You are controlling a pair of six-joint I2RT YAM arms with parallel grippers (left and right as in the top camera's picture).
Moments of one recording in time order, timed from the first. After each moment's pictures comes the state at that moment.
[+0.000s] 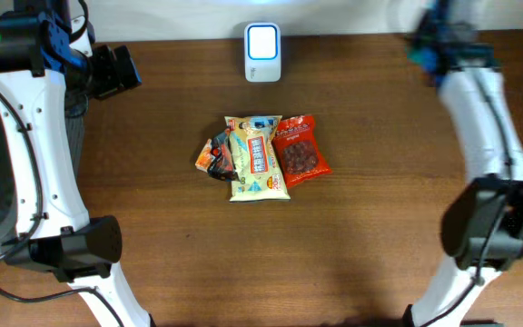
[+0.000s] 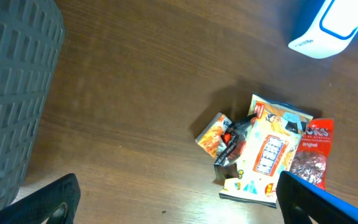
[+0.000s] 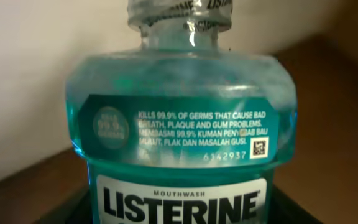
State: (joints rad) left arm 0.09 2.05 2.55 -1.69 0.11 -0.26; right arm -0.11 2.02 1.88 -0.51 0.30 0.31
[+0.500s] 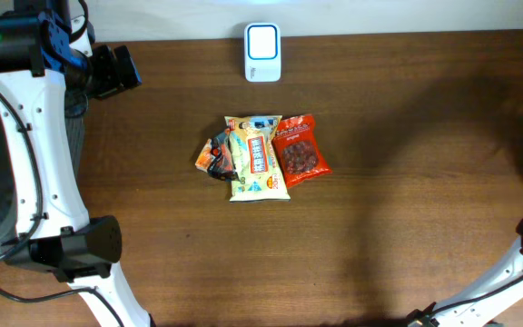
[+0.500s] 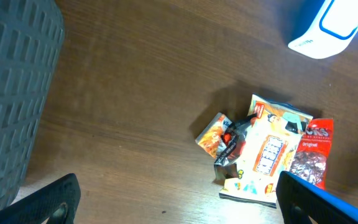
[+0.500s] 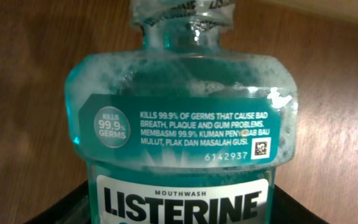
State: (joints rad) left arm 0.09 2.05 2.55 -1.69 0.11 -0.26; right arm -0.81 2.28 1.87 -0.76 0.31 0.50
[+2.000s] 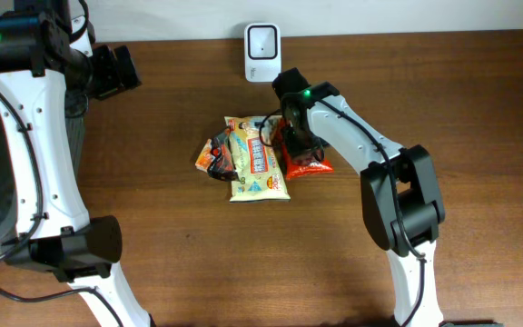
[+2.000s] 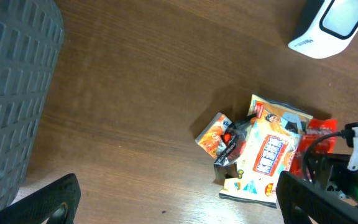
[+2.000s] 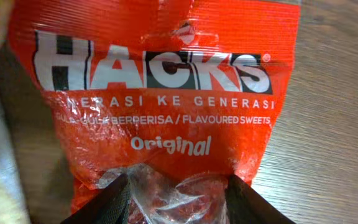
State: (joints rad) left arm 0.09 2.05 2.55 -1.69 0.11 -0.26; right arm 0.41 2.26 1.80 -0.99 0.17 0.18
